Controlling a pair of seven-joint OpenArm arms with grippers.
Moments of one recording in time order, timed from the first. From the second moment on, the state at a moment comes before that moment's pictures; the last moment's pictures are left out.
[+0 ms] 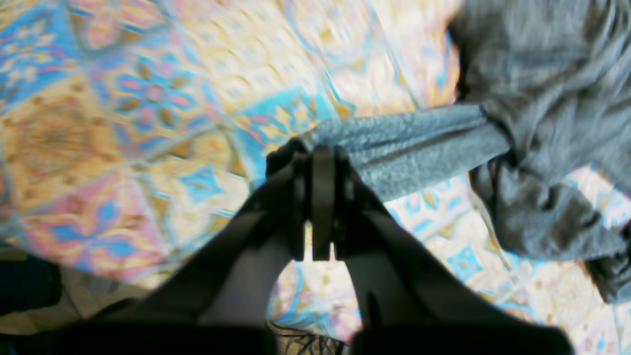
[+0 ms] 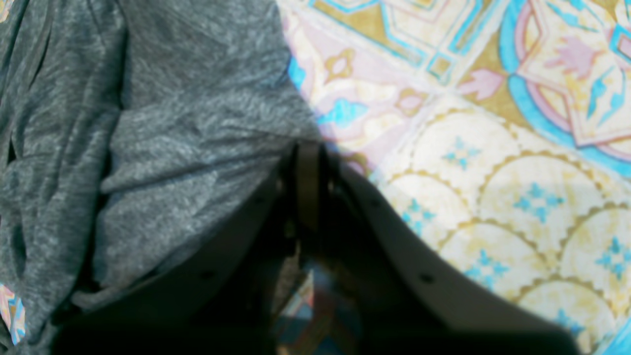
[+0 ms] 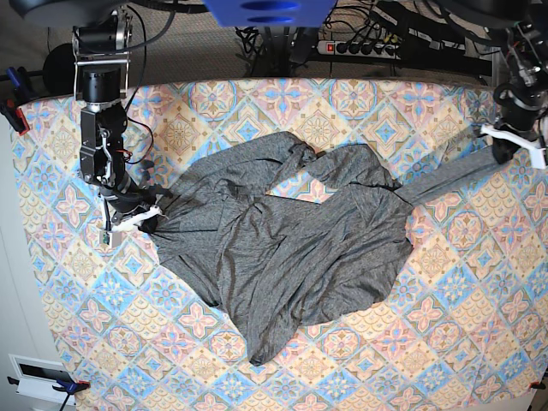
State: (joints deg) left arm 26.9 -18.7 -44.3 112.6 -42.4 -8.2 55.6; right arm 7.8 18.2 2.4 62.8 35.5 6.3 -29.4
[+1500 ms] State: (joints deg) left arm -37.8 -19.7 -20.6 61.4 -5.1 -8.0 44.1; right arm 6.3 18.3 2.3 63.2 35.5 6.7 -27.2
